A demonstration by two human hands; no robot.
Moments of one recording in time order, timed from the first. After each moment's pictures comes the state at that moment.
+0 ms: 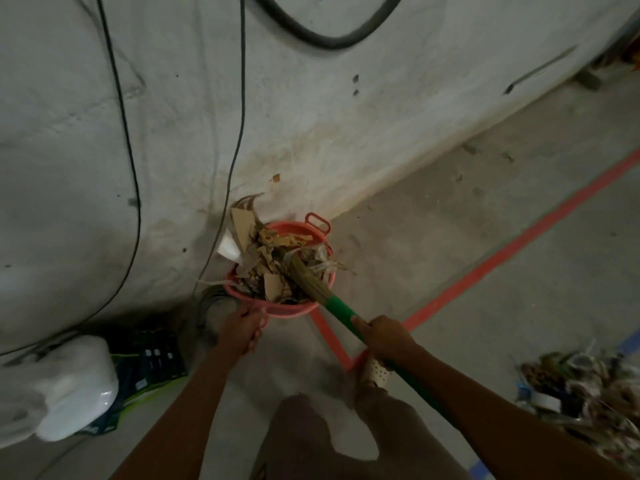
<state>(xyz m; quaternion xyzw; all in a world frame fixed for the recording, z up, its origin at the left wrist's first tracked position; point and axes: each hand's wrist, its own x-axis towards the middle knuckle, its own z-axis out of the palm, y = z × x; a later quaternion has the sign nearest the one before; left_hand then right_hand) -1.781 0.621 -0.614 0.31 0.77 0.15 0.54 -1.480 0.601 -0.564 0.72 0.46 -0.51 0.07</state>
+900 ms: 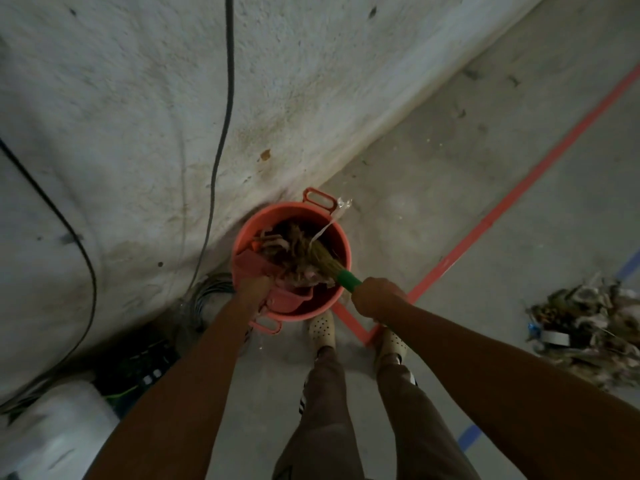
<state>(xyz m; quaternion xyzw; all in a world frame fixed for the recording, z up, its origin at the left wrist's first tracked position) -1.822 0.811 -0.728 0.27 0.76 -0.04 0.60 -1.584 0.758 -0.647 0.74 0.44 -0.46 0.22</state>
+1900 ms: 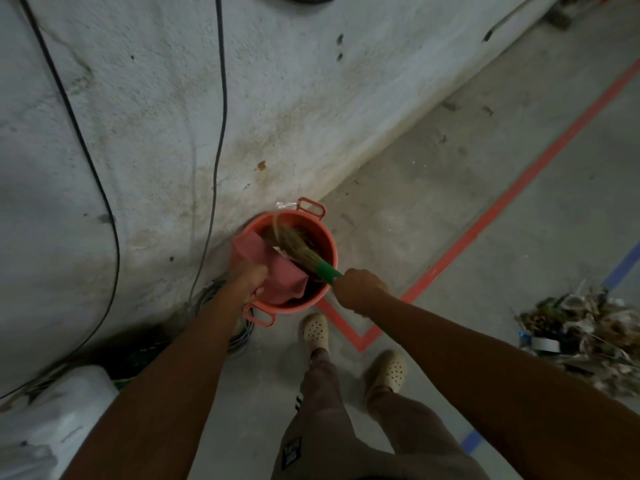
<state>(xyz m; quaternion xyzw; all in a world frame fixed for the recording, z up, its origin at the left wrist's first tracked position) -1.795 0.765 -0.635 0.34 0.77 0.01 0.54 -1.571 0.691 -0.558 0.70 0.54 -0.45 0.15</state>
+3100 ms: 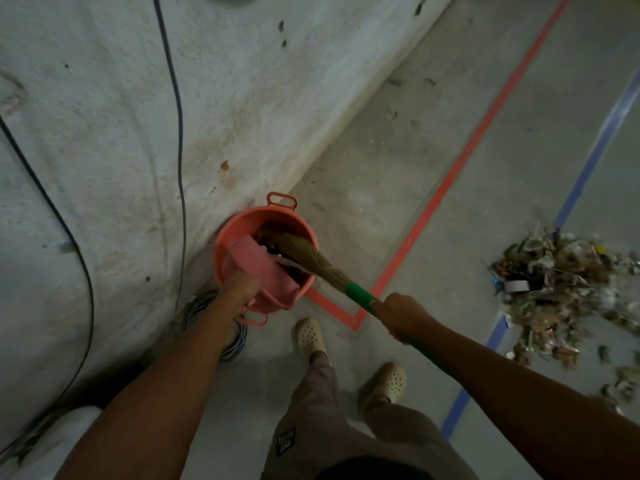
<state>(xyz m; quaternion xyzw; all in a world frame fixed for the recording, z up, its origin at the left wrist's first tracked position) -1.805 0.749 -0.638 0.46 0.72 -0.12 0.51 -1.536 0.574 -0.572 0.82 0.26 -0.50 0.04</state>
